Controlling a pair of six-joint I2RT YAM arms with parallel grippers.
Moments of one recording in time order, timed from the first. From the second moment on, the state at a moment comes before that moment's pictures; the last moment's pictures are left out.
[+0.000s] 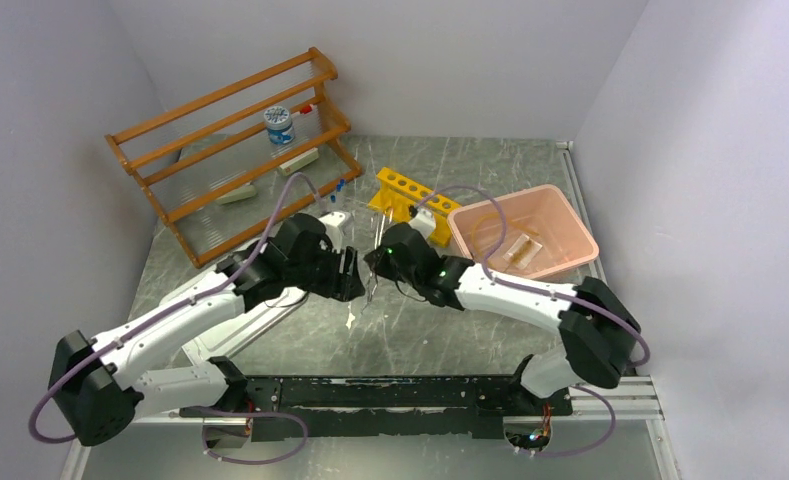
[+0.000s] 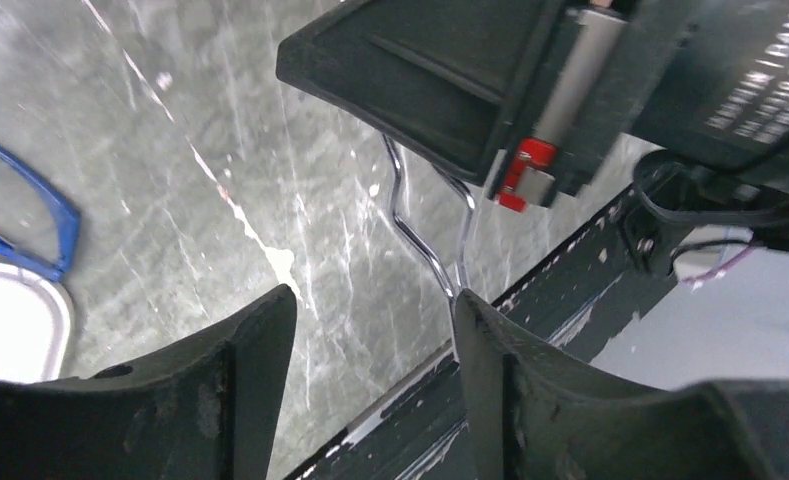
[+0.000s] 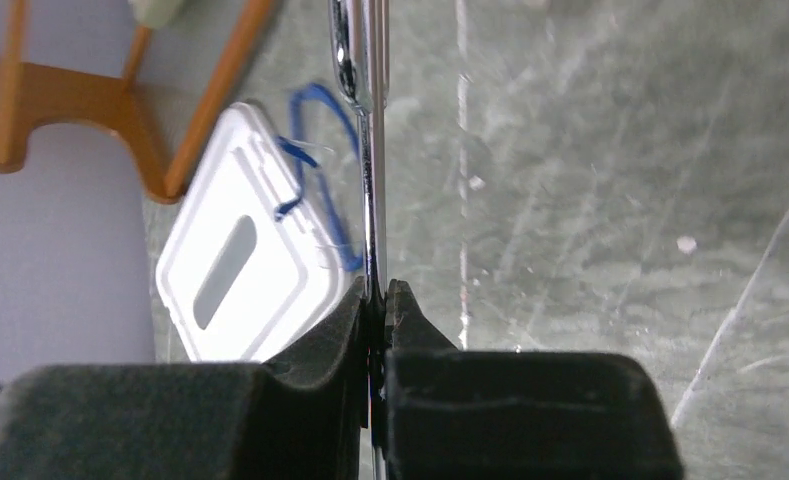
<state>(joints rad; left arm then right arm) -0.78 1.13 0.87 -0.50 0.17 -0.46 0.94 1.48 0.86 -0.01 0.31 1.11</state>
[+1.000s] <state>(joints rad) -0.78 0.99 0.82 -0.27 0.02 -0.39 0.18 1.16 0.95 -0.41 0.59 0.72</state>
